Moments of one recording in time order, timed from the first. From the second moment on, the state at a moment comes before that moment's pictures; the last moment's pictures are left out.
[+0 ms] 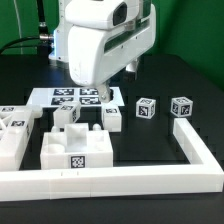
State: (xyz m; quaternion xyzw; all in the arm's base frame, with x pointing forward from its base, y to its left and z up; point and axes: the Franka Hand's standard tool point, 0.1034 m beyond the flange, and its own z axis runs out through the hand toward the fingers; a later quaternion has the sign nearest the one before) arm 0.519 0.034 0.083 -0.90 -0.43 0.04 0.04
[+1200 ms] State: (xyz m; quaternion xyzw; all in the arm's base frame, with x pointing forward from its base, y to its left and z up) arm 0.487 0.004 0.077 -0.99 -0.12 0.07 0.02
